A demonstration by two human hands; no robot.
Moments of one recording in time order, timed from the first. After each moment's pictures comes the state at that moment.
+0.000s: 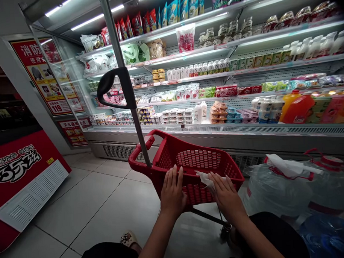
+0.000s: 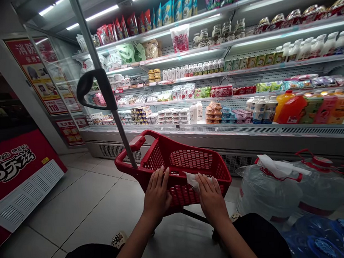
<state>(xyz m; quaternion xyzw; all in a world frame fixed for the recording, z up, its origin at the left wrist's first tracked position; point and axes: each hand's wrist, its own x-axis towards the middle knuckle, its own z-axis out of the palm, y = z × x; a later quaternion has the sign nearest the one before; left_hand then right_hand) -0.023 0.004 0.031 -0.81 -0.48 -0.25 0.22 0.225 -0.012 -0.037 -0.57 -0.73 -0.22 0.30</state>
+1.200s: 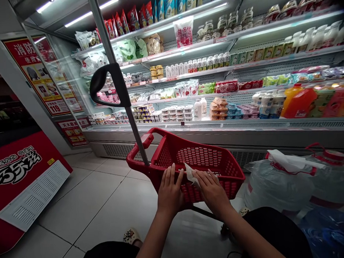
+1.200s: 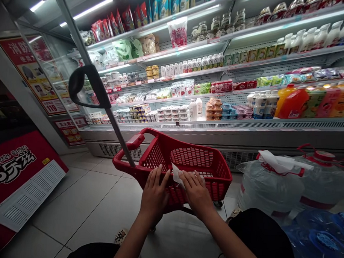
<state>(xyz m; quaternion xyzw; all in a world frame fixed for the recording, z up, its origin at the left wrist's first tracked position) -0.037 0.008 0.028 -0.83 -0.46 -0.24 0.22 0.181 -0.001 -0.016 -0.51 -0.79 -0.20 0.28</state>
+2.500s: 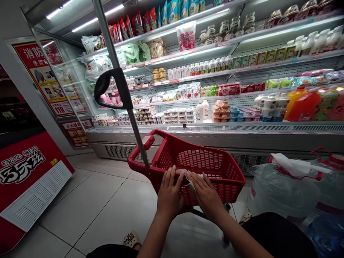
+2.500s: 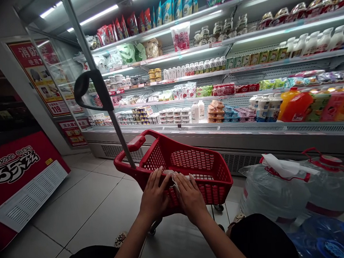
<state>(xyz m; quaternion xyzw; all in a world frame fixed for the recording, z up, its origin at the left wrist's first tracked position) -0.049 0.010 0.031 -0.83 -0.46 -0.26 0.18 0.145 0.004 -0.009 -0.49 -0.80 -0.17 0.30</state>
